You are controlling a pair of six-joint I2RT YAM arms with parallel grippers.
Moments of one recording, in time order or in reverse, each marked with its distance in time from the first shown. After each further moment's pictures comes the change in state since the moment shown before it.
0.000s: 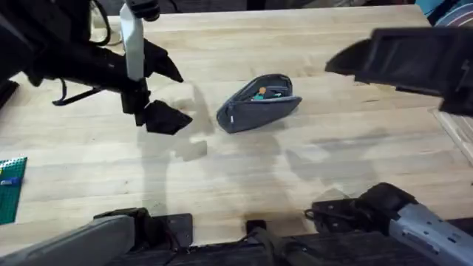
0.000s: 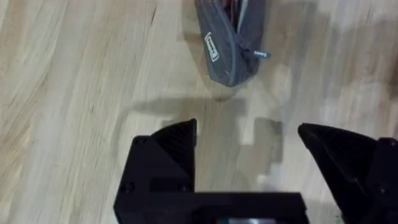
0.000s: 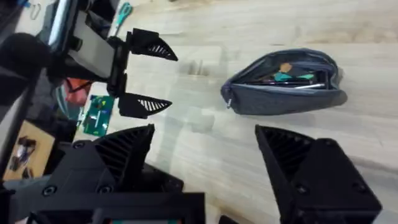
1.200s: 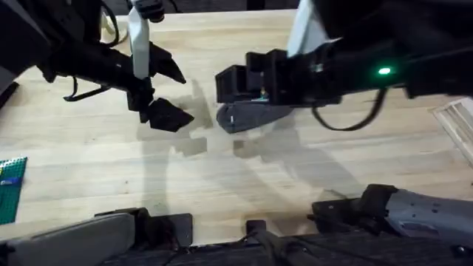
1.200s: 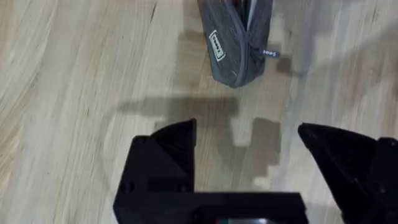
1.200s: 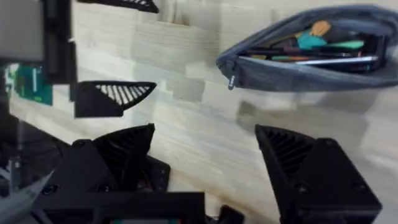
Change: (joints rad) left arm 0.000 0.073 0.000 0.031 0.009 0.008; right arm 0.383 0.486 0.001 0.124 0.213 0.178
